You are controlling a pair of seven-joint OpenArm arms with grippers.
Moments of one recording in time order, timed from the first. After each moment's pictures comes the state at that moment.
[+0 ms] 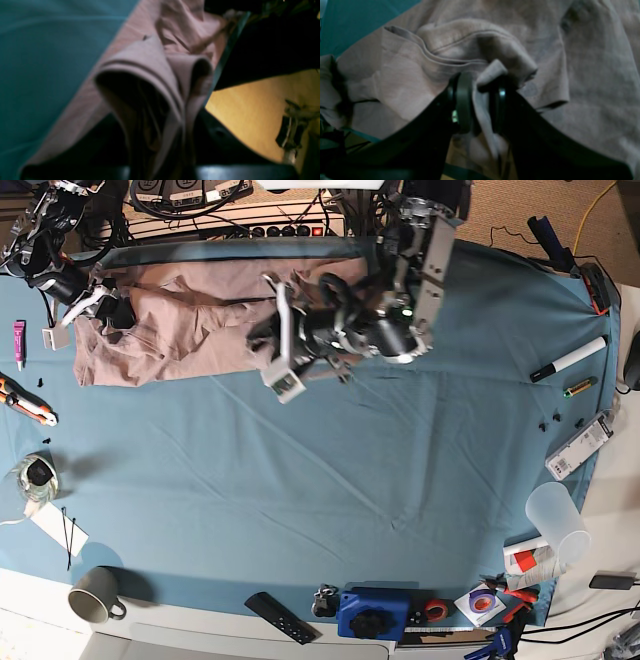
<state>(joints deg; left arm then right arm) 4.3 10.1 22.0 104.3 -25.8 -31.1 69.1 -16.5 21.6 44.9 82.5 59.6 40.2 -71.7</state>
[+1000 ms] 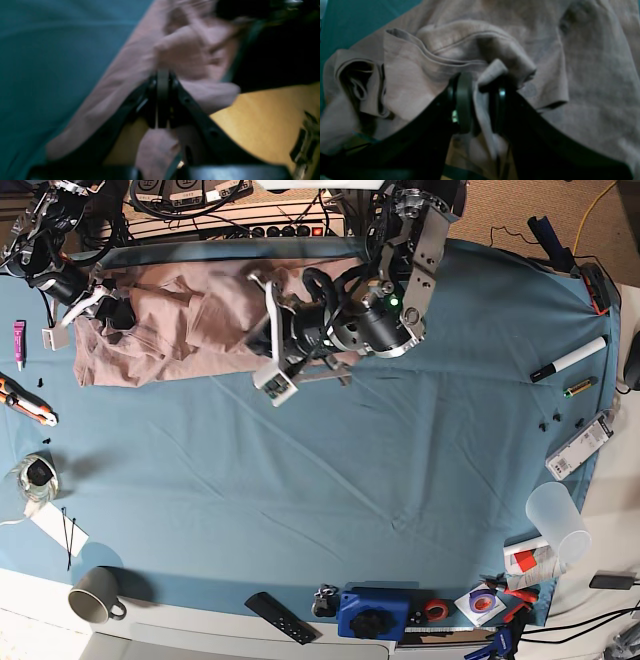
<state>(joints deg) 4.4 10.1 24.2 110.7 -17.6 -22.2 71.9 -16.5 21.6 44.9 82.5 59.4 40.2 -71.0</state>
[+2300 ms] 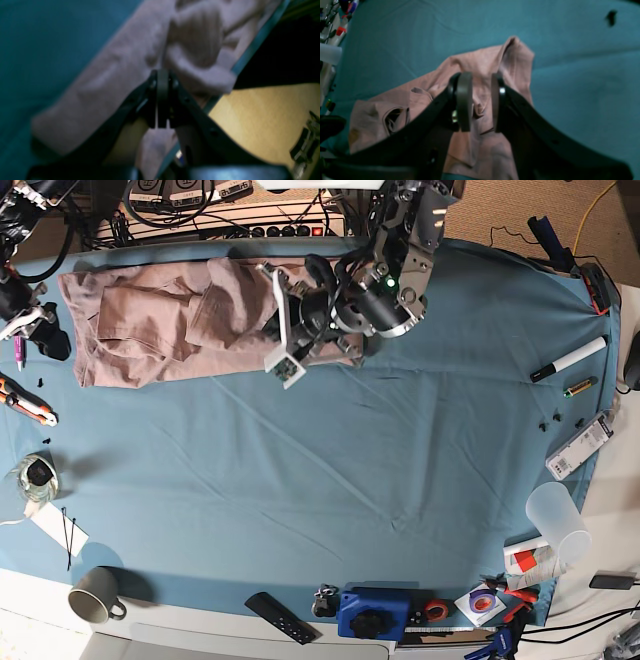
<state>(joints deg) 9.9 10.1 24.2 111.3 -12.7 -23.3 70.9 -13.7 29.4 56.0 82.2 70.2 40.0 -74.2</state>
